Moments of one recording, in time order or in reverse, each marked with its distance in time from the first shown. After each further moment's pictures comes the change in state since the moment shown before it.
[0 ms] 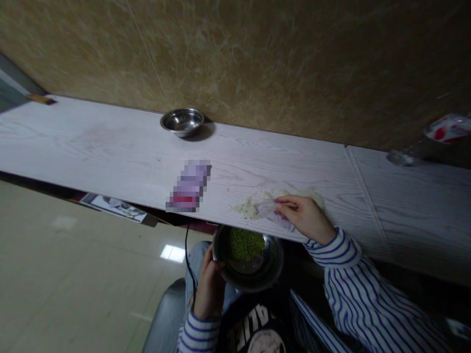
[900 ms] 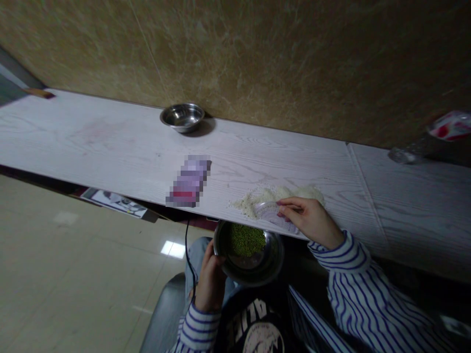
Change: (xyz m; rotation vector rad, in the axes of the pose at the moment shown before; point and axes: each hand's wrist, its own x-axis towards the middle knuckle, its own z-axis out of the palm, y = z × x) left_hand -0.002 0.000 0.003 -0.022 -0.006 -0.038; right_hand -0.016 -0.003 -0.006 -0.009 -0.031 -0.045
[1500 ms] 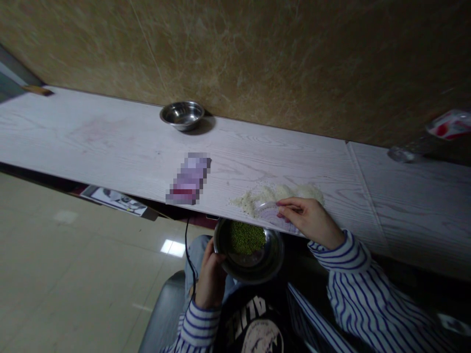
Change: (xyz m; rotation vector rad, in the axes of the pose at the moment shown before) left_hand -0.001 -0.001 -0.001 -0.001 -0.002 0.023; right_hand -0.004 0.002 -0.001 -0.033 -0.024 0.038
